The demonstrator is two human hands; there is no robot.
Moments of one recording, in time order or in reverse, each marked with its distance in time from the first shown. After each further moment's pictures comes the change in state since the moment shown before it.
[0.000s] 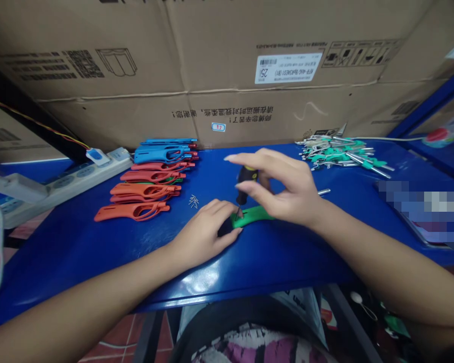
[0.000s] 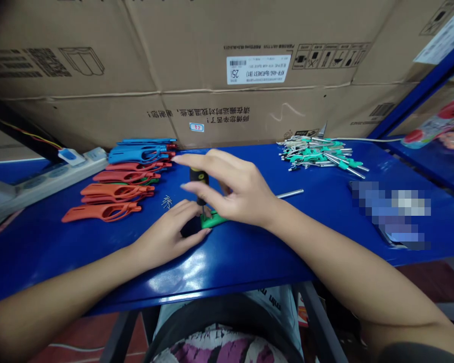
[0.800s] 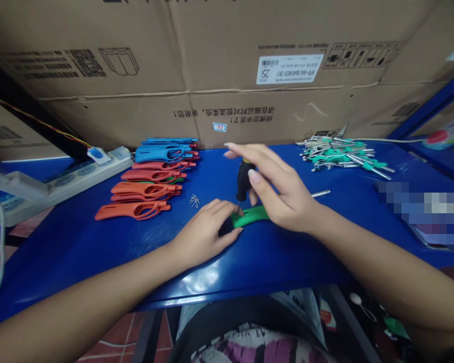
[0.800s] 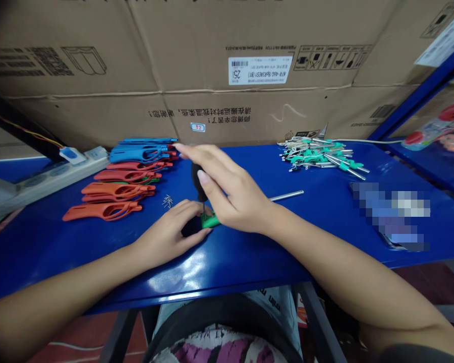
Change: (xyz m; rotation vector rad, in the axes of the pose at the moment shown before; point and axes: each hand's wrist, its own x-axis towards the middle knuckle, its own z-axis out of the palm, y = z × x) left_hand 0.000 0.000 0.001 0.012 -0.007 -0.011; right_hand 0.000 -0.010 0.007 0.140 -0.034 0.090
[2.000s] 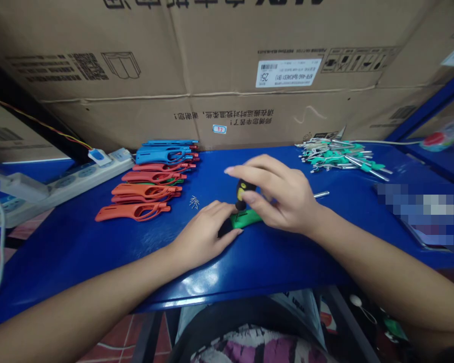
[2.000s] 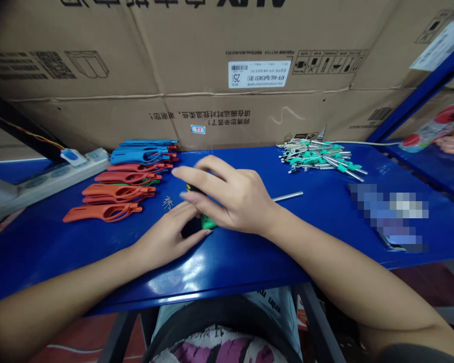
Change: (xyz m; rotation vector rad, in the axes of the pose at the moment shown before) left_hand -0.003 -0.003 0.004 0.036 0.066 0.017; right_hand 0.000 -0.001 -0.003 -0.085 -0.012 -0.156
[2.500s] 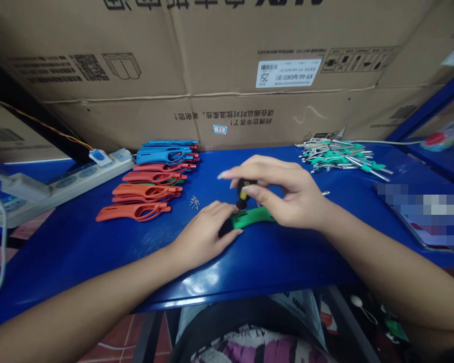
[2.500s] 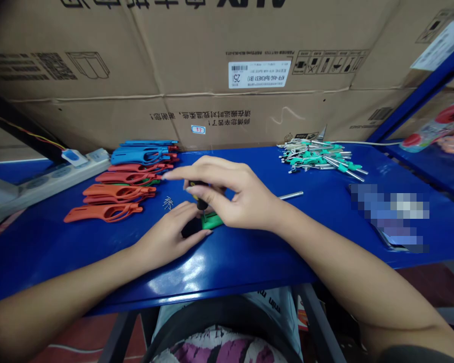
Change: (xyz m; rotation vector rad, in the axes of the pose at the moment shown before) left_hand 0.000 0.000 -0.001 0.017 0.001 0.027; right_hand 0.006 0.002 -0.008 0.288 -0.042 0.097
